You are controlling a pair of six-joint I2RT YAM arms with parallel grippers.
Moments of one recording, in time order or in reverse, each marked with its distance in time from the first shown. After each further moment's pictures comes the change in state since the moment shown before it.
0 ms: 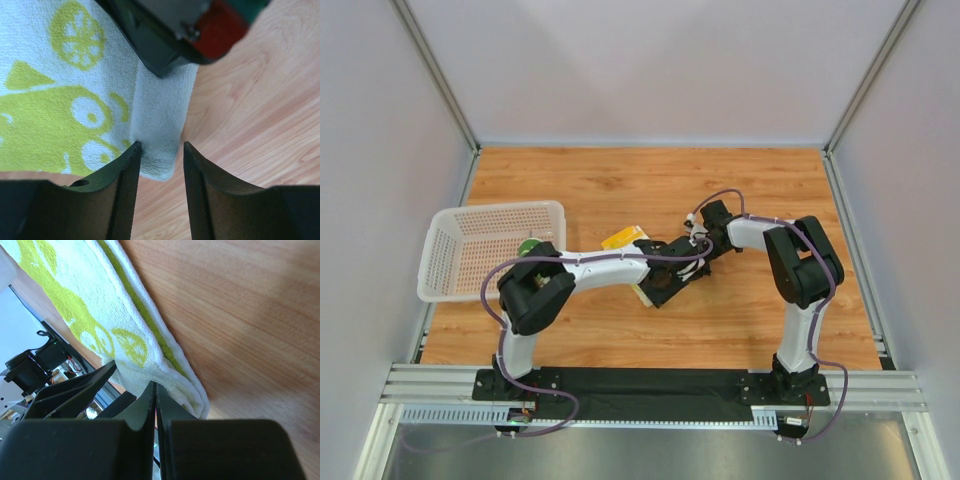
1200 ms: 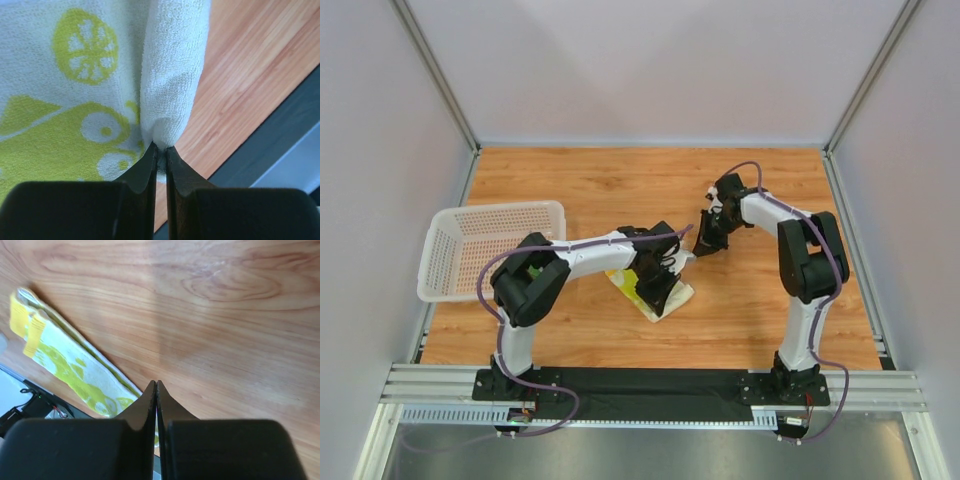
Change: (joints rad) left arm 0.117 -0.011 -0.036 -0.018 0.480 -0.022; right arm -0.096 0.026 0.227 -0.204 0.252 -0.037
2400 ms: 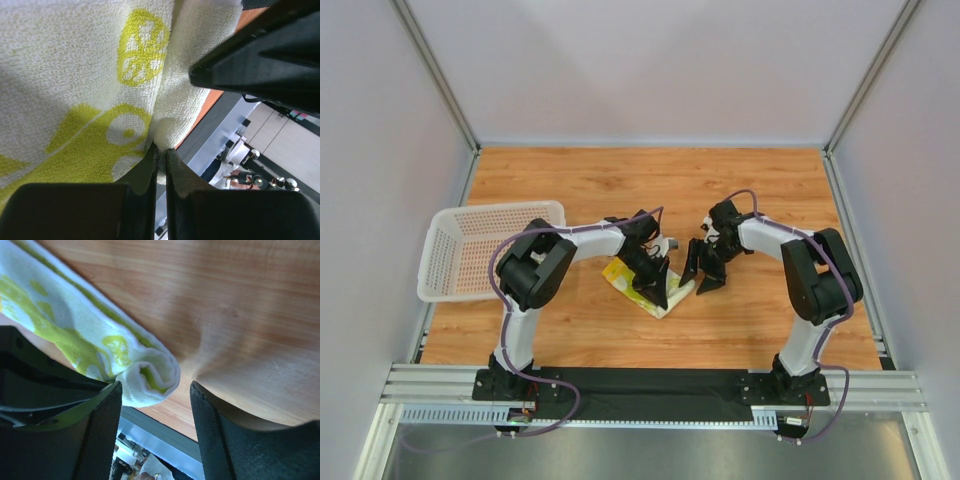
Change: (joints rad) left arm 0.180 0.108 -0.013 0.097 0.424 -0.280; right arm 0.082 -0.190 -0.275 0.015 -0.055 0.094
